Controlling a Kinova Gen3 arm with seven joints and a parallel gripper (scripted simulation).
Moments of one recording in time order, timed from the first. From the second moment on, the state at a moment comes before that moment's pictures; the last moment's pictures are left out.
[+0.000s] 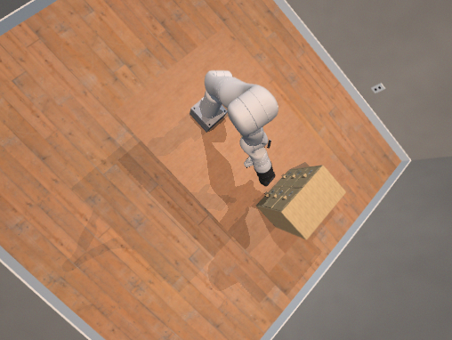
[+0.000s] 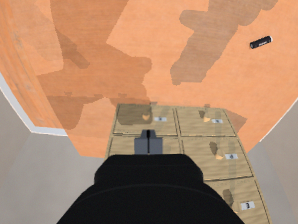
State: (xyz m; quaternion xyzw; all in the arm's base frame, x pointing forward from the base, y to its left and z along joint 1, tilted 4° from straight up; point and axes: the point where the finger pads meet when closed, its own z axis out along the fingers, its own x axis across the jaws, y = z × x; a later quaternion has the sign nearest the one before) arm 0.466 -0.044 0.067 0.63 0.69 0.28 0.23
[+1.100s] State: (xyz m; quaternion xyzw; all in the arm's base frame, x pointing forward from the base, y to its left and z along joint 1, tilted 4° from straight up) arm 0.460 -0.039 0.076 0.51 0.78 0.28 0.23
